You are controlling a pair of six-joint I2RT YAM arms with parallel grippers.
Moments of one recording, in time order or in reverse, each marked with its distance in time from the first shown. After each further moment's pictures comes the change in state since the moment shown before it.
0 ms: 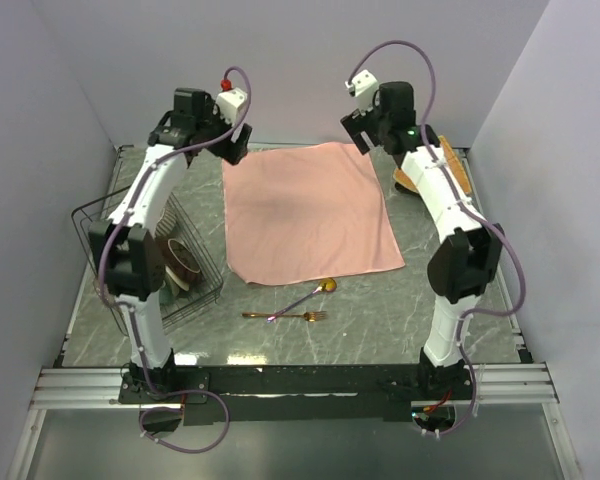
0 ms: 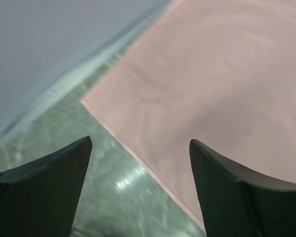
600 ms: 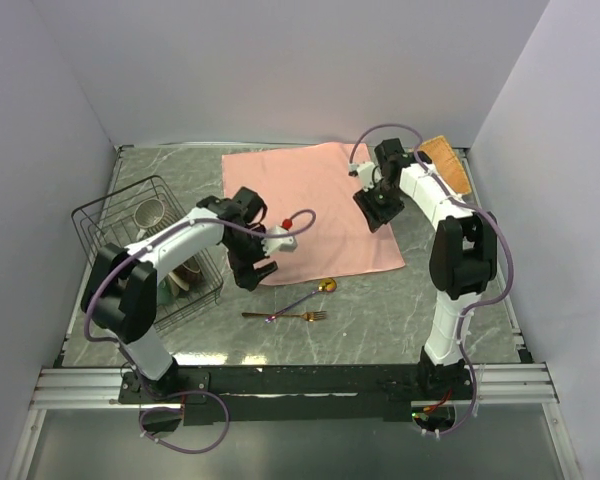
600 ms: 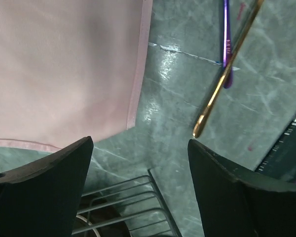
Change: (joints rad) left arm -0.323 -0.323 -0.720 -0.439 0.053 0.321; right arm -0.061 -0.012 -0.307 -0.560 -0.291 0.068
